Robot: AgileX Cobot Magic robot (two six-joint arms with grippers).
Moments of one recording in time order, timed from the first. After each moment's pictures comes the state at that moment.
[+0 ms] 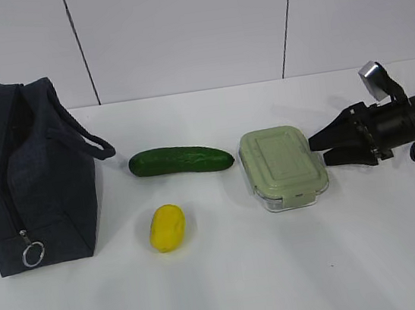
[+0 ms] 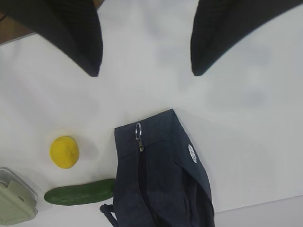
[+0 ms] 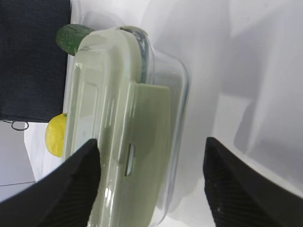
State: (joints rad) left arm 0.01 0.01 -0.53 -0.22 1.12 0.23; right arm -0.27 2.29 -1.35 1.27 1.16 -1.20
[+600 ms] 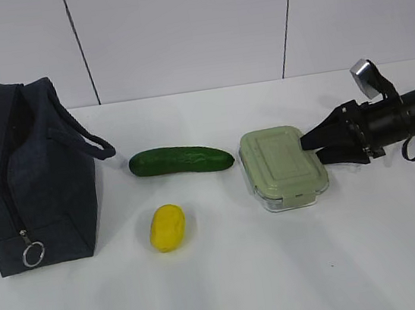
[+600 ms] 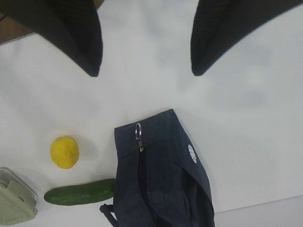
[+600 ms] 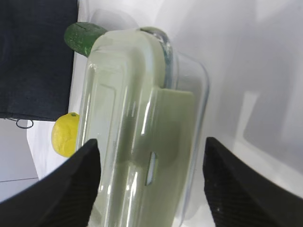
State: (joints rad) left arm 0.01 0.01 -0.53 -0.22 1.12 0.23; right arm -0.24 2.28 -1.35 1.28 1.16 -1.20
